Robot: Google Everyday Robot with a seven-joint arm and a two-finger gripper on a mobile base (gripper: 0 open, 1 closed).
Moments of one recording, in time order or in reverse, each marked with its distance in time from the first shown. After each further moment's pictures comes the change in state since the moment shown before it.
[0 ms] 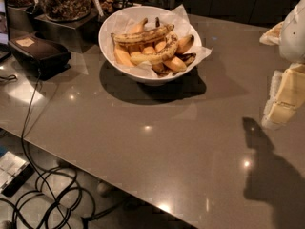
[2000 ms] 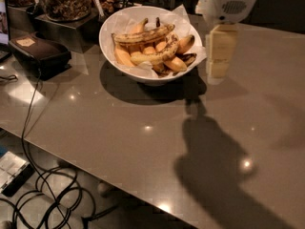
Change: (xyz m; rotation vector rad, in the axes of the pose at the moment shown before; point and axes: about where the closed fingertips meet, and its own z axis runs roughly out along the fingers) arm -0.108 -0.070 0.024 0.016 0.102 -0.265
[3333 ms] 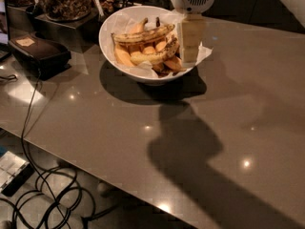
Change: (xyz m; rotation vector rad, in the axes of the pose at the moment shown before) arm -0.051 -0.058 0.015 0.102 -0.019 -0.094
